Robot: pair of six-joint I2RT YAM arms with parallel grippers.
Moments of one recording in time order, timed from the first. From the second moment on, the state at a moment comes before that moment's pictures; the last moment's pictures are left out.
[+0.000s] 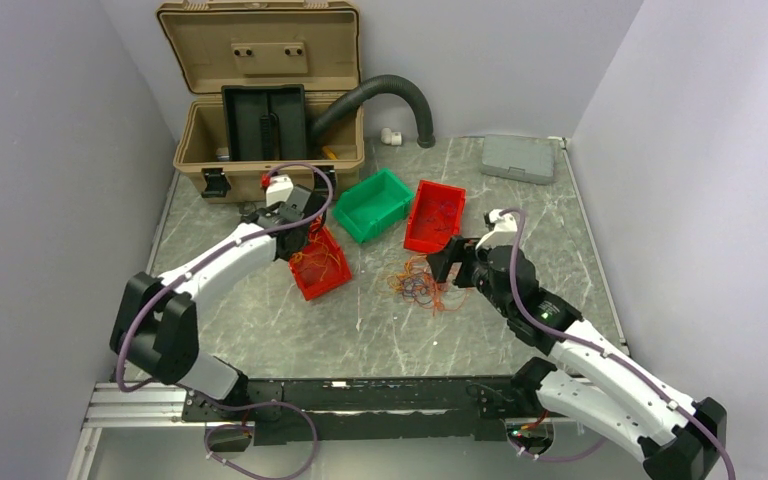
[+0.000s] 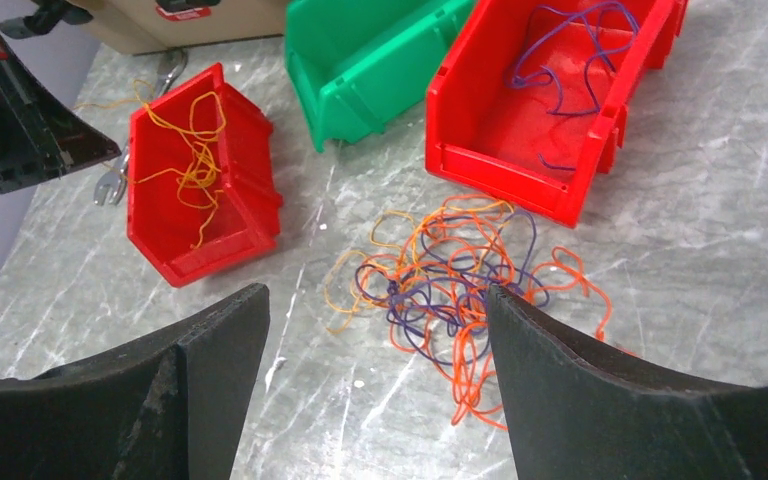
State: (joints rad) left arm -0.51 1.46 1.07 -0.65 -0.63 -0.71; right arm 0.70 0.76 0.60 -0.17 0.24 0.53
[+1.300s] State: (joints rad) left arm -0.48 1.43 1.00 -0.57 -0.54 -0.65; right arm 0.70 0.68 0.57 -0.30 0.27 0.55
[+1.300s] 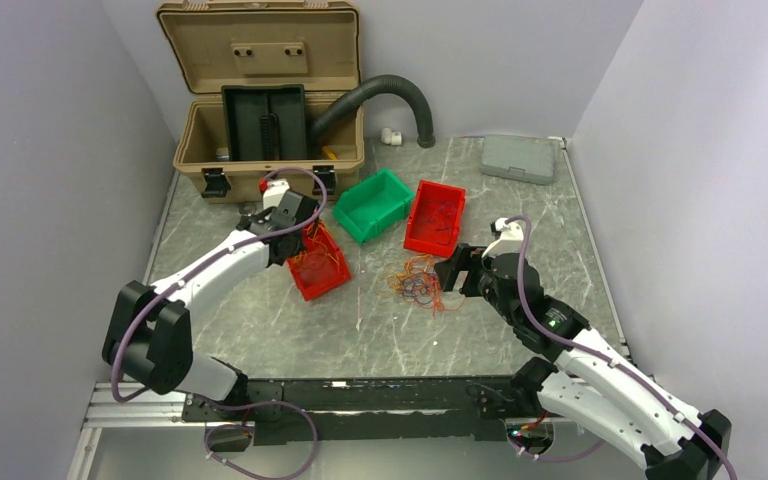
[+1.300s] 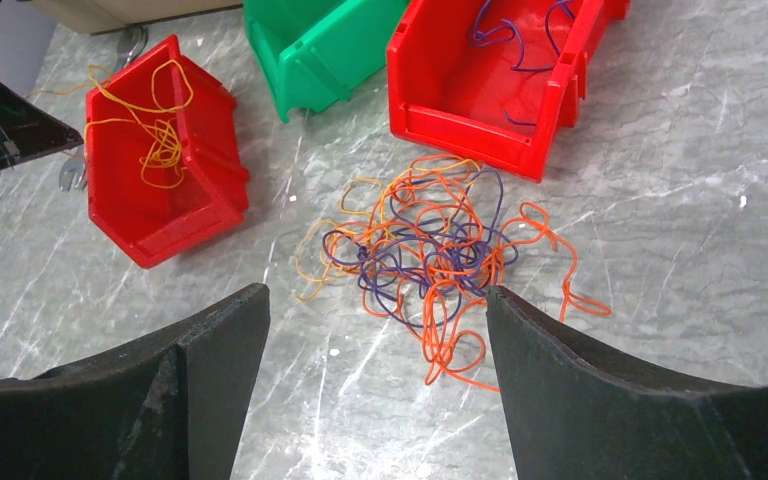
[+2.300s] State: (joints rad) left arm -0.48 1.38 1.09 -0.53 -0.32 -0.52; right arm 0.70 0.67 0.57 -0.31 0.28 0.55
